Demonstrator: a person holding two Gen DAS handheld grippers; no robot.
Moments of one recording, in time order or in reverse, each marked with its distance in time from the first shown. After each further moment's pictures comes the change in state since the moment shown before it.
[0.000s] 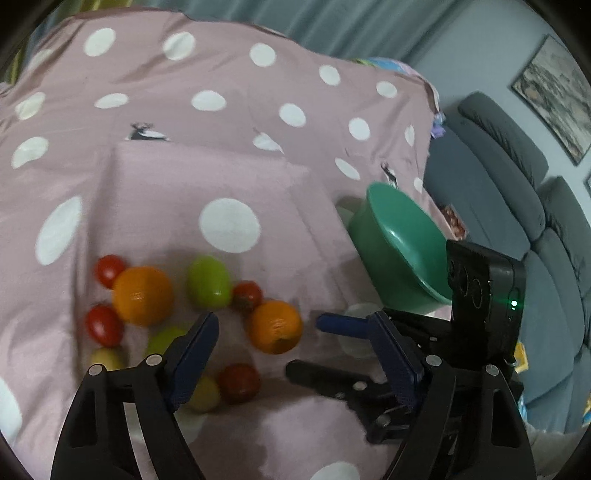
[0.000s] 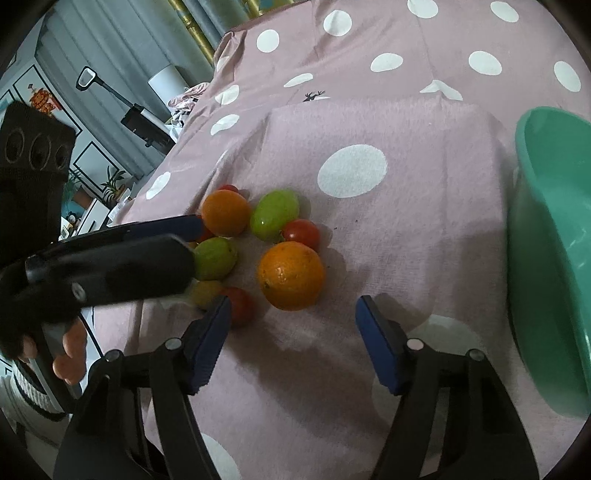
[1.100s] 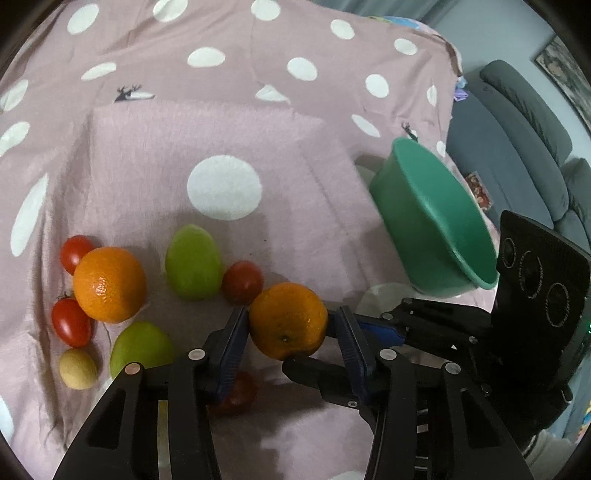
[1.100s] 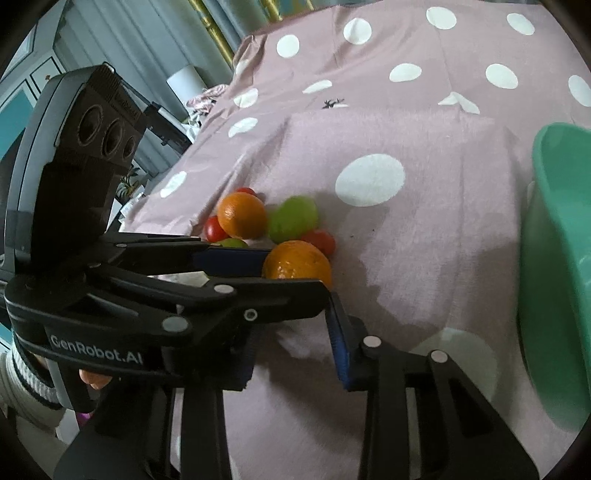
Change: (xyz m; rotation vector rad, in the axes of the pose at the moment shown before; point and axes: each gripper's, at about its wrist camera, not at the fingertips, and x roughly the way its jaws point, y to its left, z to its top) left arm 0.035 -0.008 -0.002 0.000 0.135 0.074; right arm -0.006 0.003 -0.002 -0.049 -0.033 0.053
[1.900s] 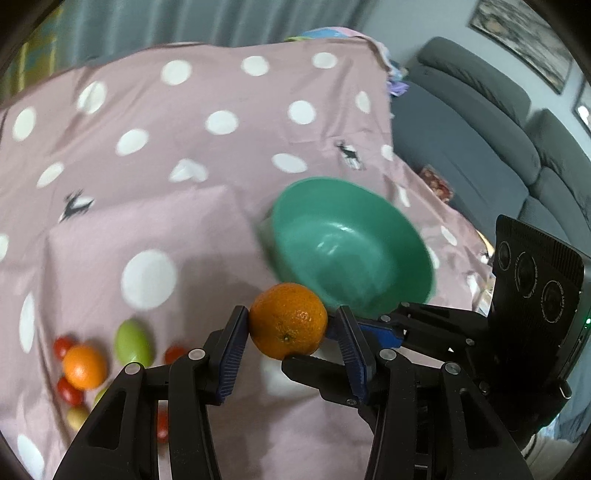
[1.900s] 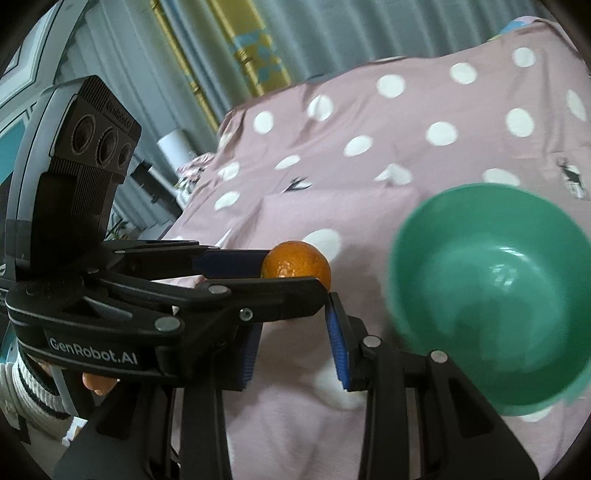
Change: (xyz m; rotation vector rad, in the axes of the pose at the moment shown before) left arm -0.017 -0.103 0.037 0.237 -0.094 -0.011; right arm -0.102 -0.023 -0.002 0.039 -0.245 -0.088
